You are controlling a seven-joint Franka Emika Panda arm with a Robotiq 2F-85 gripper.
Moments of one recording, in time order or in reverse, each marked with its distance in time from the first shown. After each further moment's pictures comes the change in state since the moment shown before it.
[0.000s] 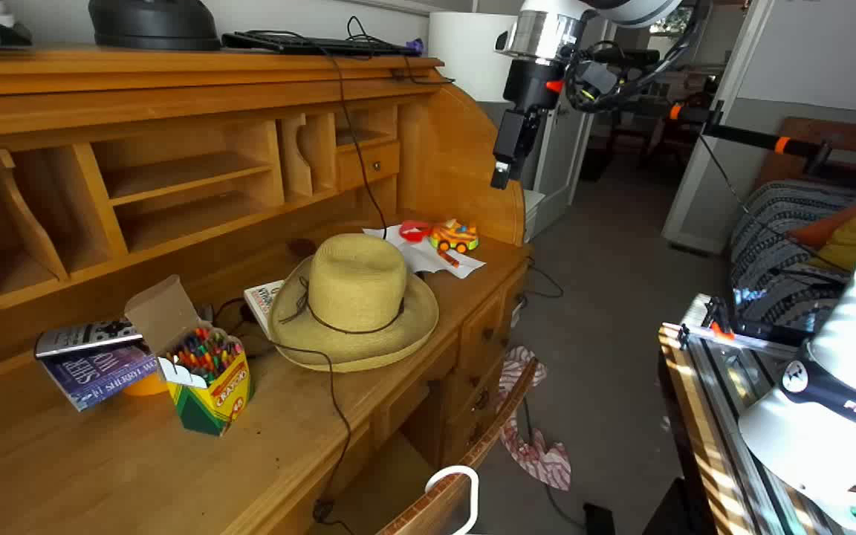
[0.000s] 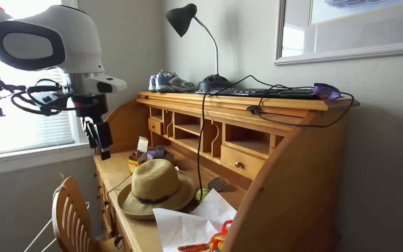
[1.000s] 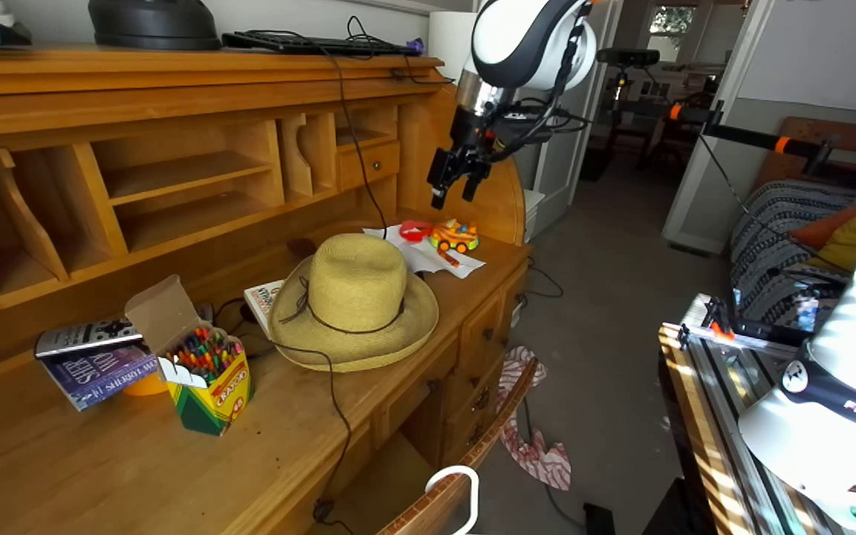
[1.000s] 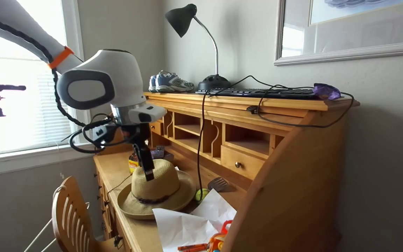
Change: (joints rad) arm -0.055 0.406 0.025 0.209 0.115 0.271 0.145
